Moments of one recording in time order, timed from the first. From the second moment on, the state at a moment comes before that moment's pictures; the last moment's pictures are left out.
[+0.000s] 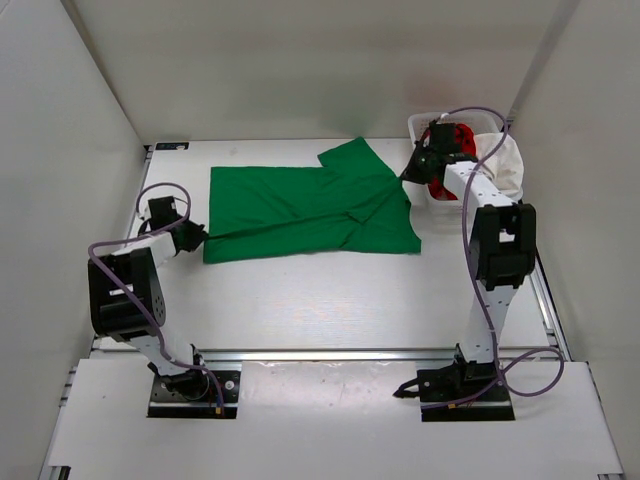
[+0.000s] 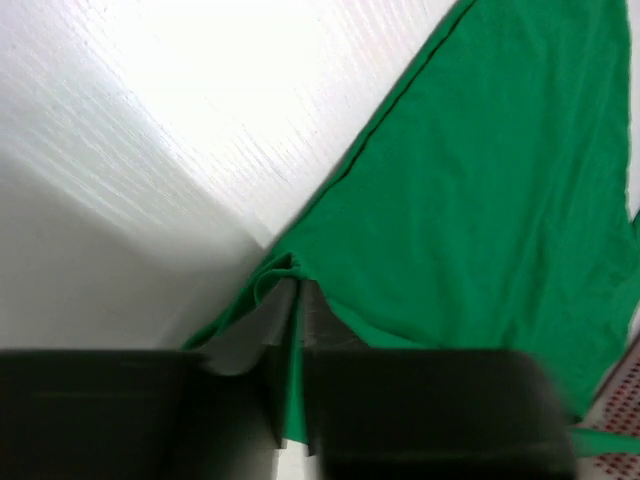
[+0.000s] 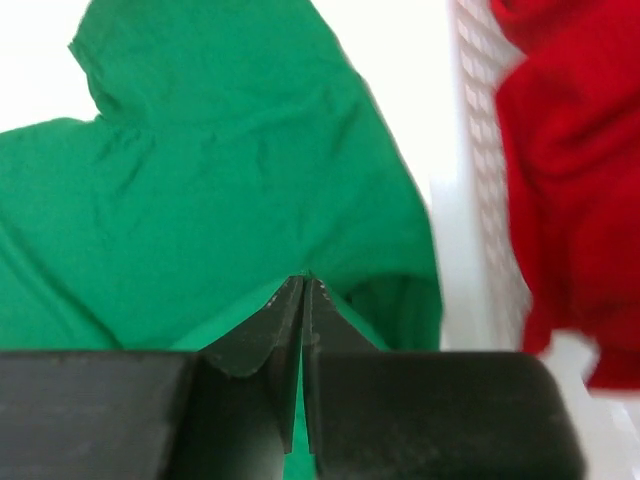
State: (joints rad) left arm 0.19 1.63 0.84 -0.04 0.08 -0.86; right arm 0.09 2.02 1.63 -0.36 -0.16 0.44
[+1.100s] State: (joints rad) left arm 0.17 1.43 0.51 0.14 0.09 -0.87; right arm 0.00 1.39 0.53 0.04 -0.18 0.63
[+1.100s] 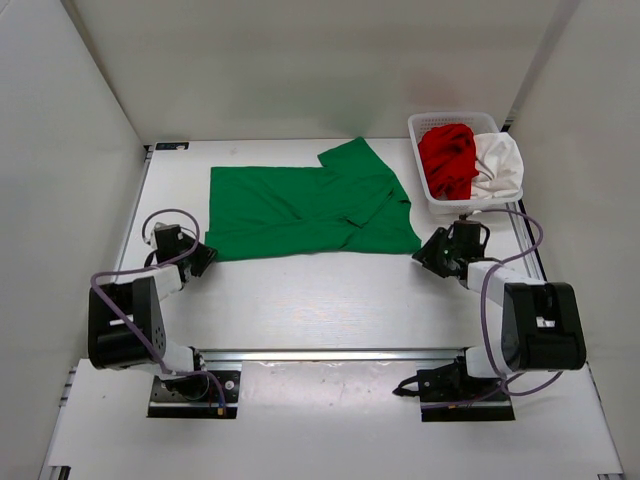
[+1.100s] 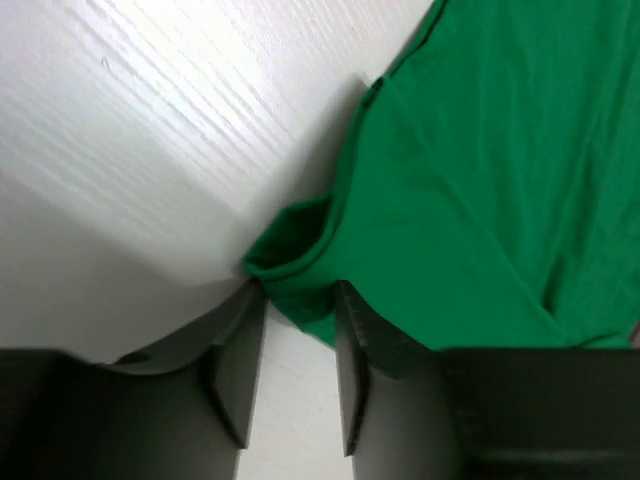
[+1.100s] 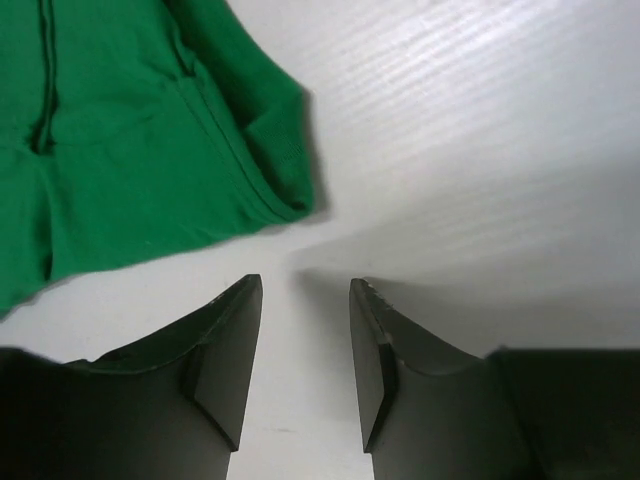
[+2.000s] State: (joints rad) left arm 0.23 1.47 0.55 0.08 0.10 -0.79; right arm -0.02 1.37 0.45 0.15 -0.22 0.71
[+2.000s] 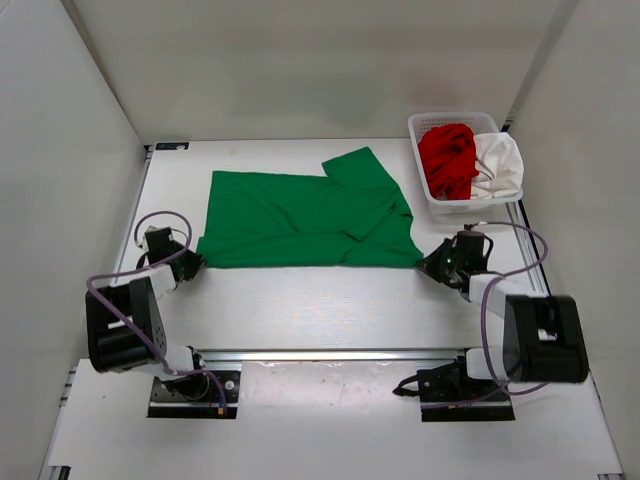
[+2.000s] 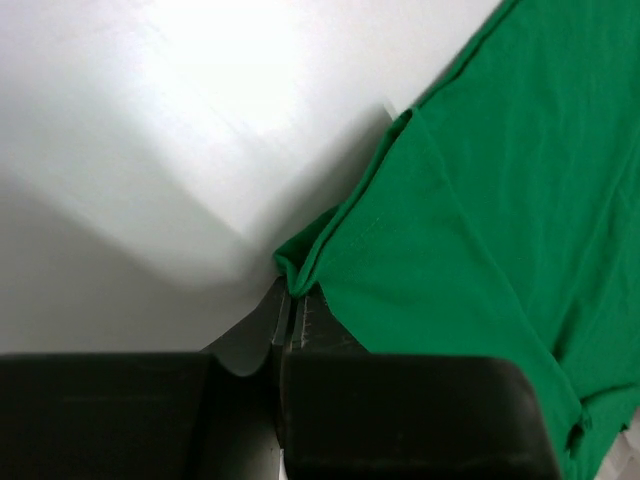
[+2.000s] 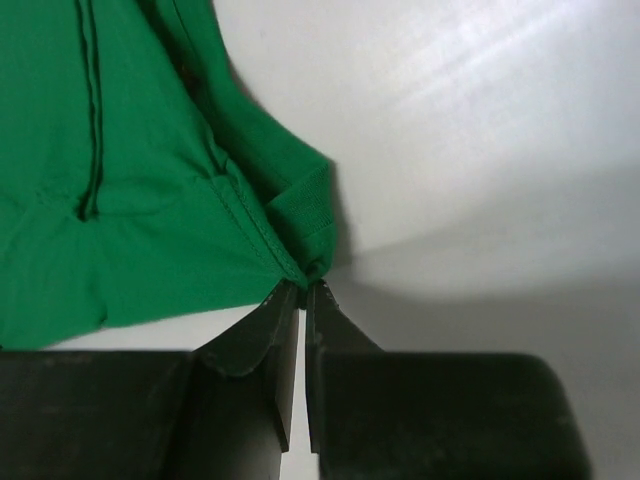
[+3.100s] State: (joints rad) left arm -0.42 1.11 0.48 -0.05 -0.06 -0.73; right arm 0.38 1.27 0.59 -0.06 -0.14 0.65
